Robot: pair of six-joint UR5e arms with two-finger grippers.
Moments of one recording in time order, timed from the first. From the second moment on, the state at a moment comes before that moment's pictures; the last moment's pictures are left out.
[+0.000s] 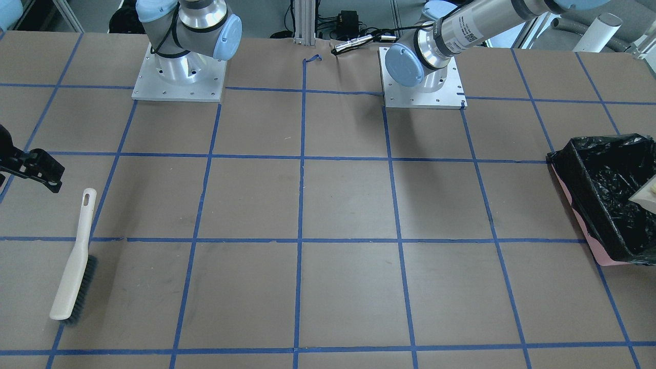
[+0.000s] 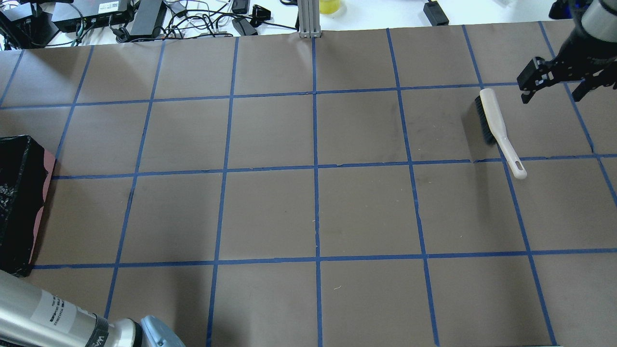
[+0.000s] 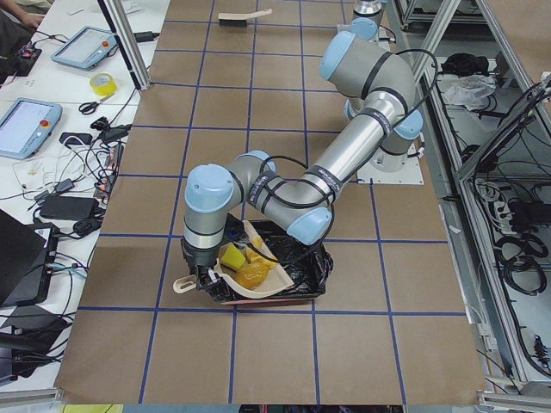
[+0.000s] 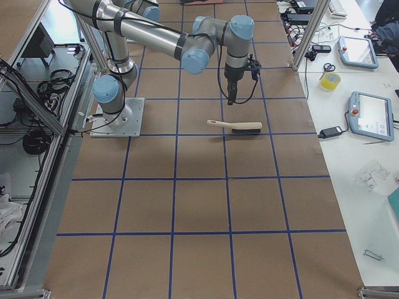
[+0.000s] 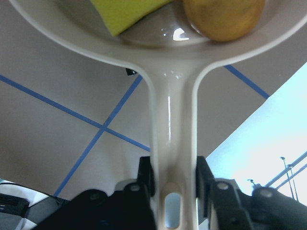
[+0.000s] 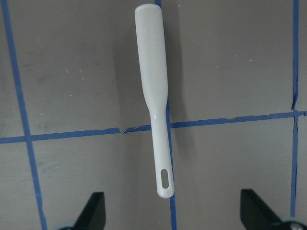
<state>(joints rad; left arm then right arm) -0.67 -2.18 -1.03 -1.14 1.55 3.45 1.24 -1.45 1.57 -1.73 -1.62 -0.25</state>
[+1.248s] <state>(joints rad) -0.65 -1.94 -1.45 -0.77 1.51 3.56 1.56 -1.67 1.49 -1.52 -1.56 0.17</state>
